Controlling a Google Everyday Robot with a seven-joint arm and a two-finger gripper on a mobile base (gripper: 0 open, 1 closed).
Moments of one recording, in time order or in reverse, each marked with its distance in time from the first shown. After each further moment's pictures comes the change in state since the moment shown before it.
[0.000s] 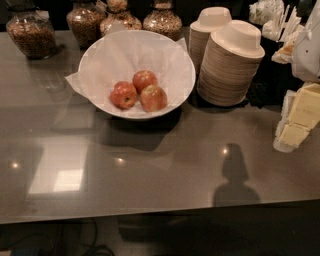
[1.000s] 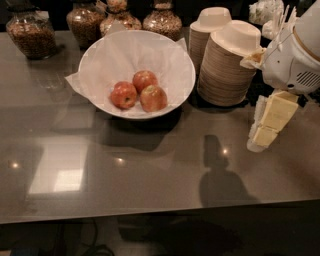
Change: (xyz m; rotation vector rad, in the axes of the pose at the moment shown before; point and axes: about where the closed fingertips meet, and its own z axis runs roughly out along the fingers) arm -0.036 -0.003 0.032 -0.030 -0.153 -0.104
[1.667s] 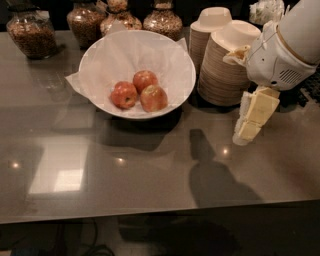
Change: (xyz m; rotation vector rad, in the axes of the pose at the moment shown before) arm -0.028 -0.013 0.017 -0.005 -0.093 -0.083
